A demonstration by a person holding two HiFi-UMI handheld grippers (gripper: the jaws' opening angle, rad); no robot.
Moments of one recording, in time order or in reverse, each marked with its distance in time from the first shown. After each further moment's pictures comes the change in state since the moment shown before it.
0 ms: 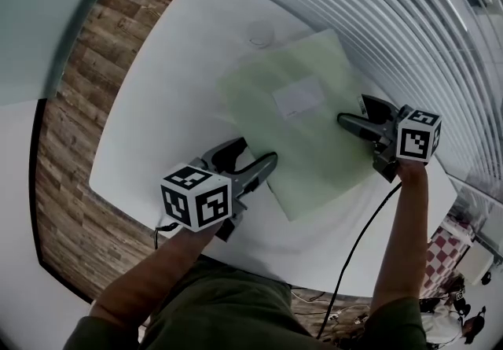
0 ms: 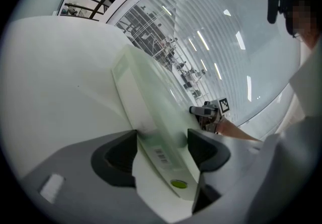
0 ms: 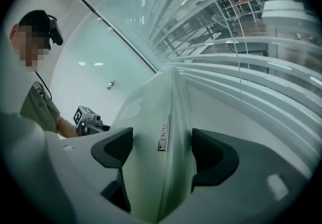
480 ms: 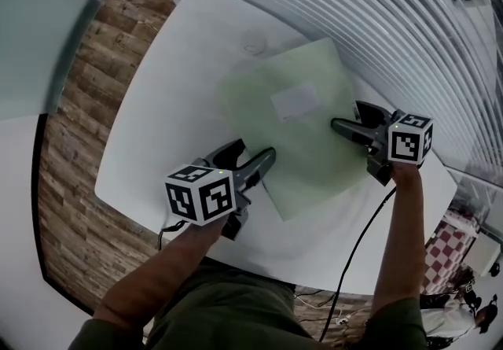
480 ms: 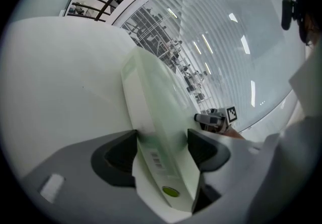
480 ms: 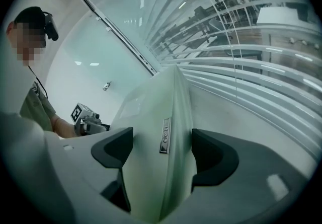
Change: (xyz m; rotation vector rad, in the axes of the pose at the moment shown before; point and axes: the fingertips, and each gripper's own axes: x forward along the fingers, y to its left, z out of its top) left arm -0.003 0.000 0.005 -0.053 -0.026 0.026; right arm -0.010 0.011 -0.012 0.005 -0.030 -0.057
